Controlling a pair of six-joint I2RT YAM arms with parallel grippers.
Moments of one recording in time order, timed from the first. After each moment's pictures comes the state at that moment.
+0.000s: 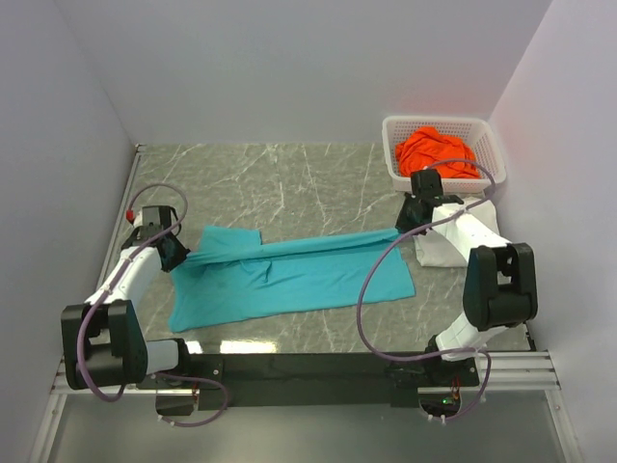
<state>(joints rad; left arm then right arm) 0.10 1.26 0.72 -0.46 -0.20 -0.61 0.10 1.59 1.06 -0.48 0.06 0.45</state>
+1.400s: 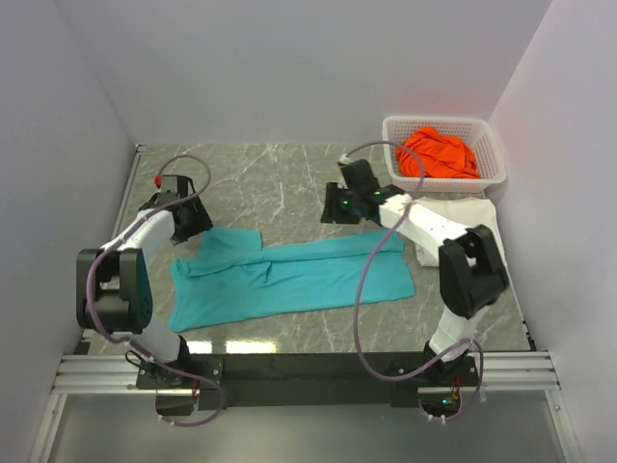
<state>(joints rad) 0.01 1.56 1.00 -0.41 -0.12 -0.47 0.49 1.73 1.28 -0.40 -0.10 0.46</state>
